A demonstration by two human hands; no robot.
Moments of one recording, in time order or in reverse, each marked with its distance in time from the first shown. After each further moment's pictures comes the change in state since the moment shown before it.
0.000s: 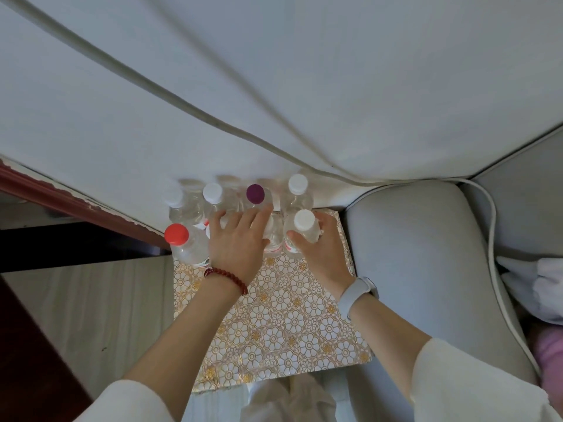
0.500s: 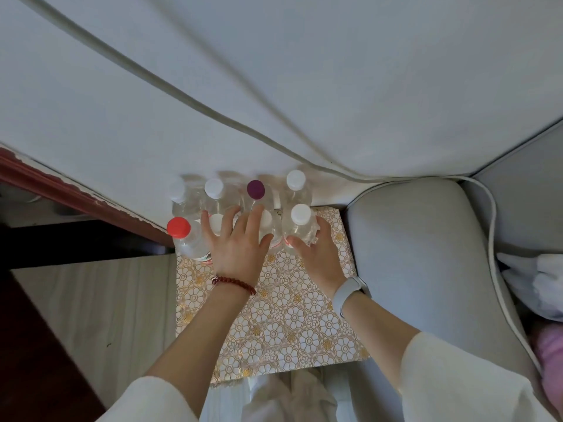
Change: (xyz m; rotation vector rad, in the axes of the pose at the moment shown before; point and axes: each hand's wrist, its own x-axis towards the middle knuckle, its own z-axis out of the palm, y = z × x) left_hand -0.015 0.012 0.005 -0.017 0.136 -0.166; right_hand -0.010 0.008 0.002 0.058 -0.074 0.038
